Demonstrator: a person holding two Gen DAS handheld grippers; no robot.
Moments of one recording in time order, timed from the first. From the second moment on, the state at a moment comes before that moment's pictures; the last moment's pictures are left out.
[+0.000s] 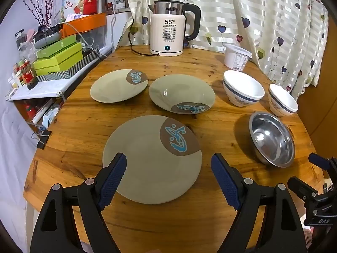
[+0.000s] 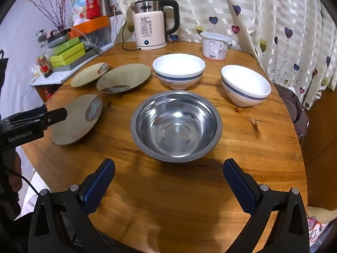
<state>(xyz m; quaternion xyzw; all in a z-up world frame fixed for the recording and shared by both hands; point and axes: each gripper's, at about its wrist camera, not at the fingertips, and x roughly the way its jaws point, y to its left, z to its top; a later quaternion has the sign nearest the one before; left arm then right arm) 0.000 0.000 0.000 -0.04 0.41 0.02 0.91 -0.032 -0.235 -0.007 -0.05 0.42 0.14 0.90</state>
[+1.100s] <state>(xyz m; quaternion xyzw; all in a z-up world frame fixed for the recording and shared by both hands) -0.006 0.004 -0.007 -0.04 0.42 0.01 0.91 -0.031 -0.235 -0.009 -0.05 0.42 0.14 0.89</state>
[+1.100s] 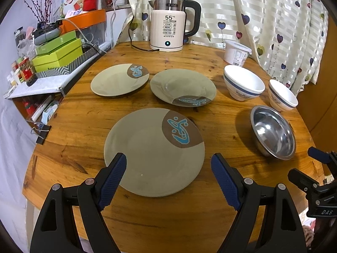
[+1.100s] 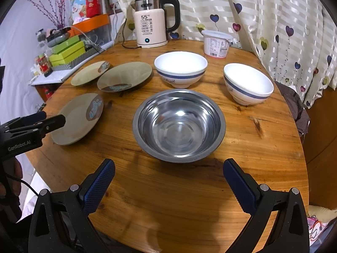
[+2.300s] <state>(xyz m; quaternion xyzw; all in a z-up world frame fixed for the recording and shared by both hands) -0.007 0.003 -0.013 -0.04 0.43 -0.01 0.90 -0.032 -0.227 -0.003 -0.04 0.42 0.16 0.89</state>
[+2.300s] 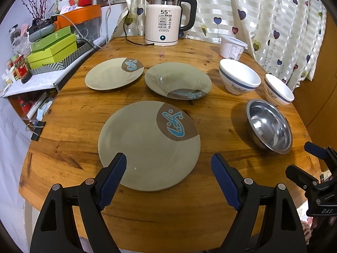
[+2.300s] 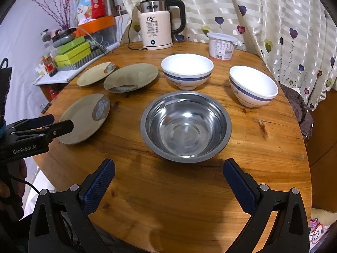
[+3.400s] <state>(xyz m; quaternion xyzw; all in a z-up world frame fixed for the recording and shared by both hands) -0.006 0.004 -0.010 -0.04 0.43 -0.02 0.90 -0.031 -0.225 0.000 -0.05 0.41 0.16 0.90</state>
